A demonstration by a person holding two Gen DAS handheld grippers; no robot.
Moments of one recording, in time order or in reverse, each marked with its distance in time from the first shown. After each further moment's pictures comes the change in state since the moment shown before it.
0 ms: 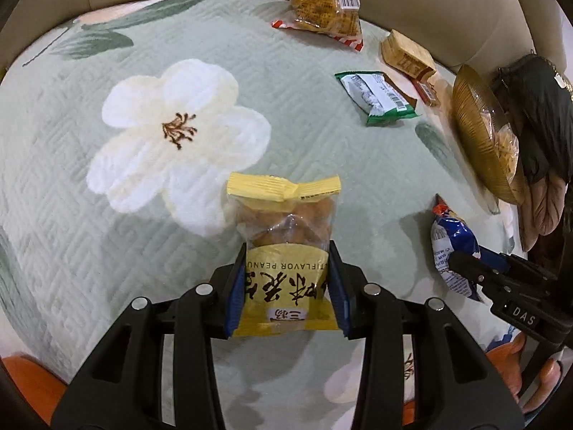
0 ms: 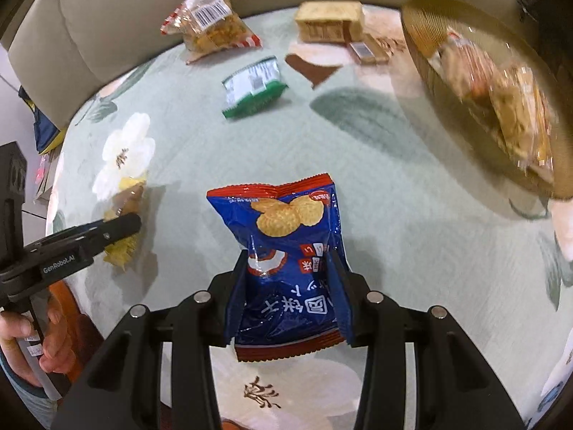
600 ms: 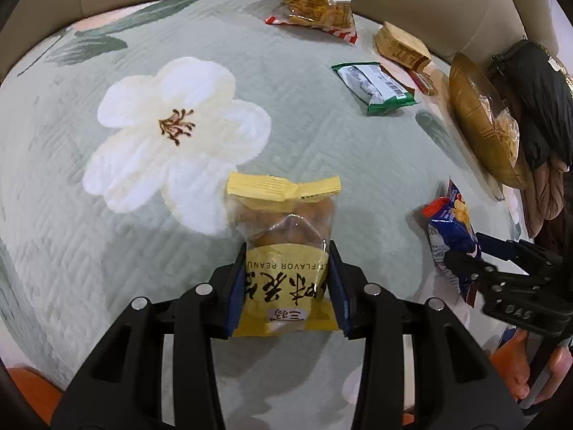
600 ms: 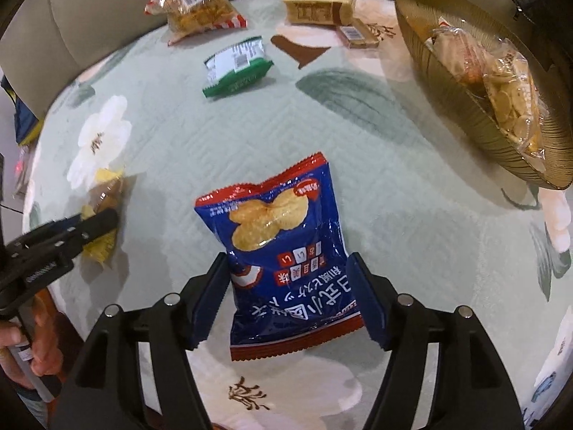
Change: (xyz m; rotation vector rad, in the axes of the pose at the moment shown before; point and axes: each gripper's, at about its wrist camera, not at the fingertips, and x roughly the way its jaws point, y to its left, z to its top) left arm 0.006 0.000 -0.009 0.059 -0.022 0.006; right arm 0.013 0.003 -0.007 -0.022 0.035 -0.103
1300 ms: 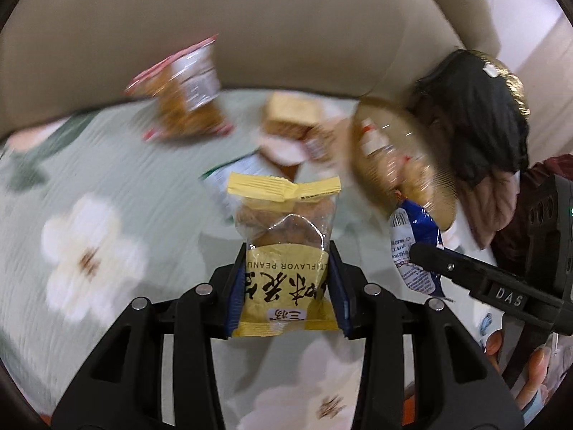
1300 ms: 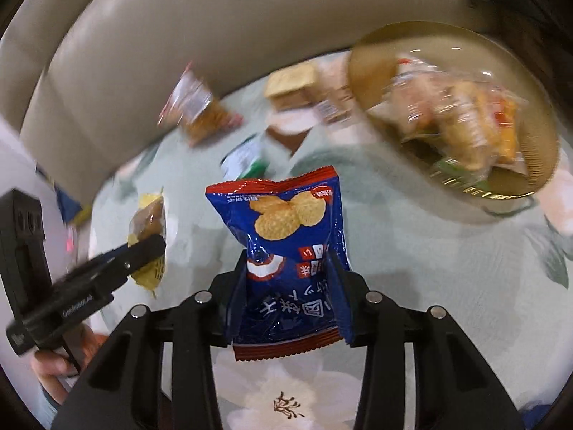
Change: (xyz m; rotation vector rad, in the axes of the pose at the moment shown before) left arm -0.050 -0.106 0.078 0.141 -0.137 -0.184; right arm -0.075 -0.061 0.024 0.247 -0.211 0.220
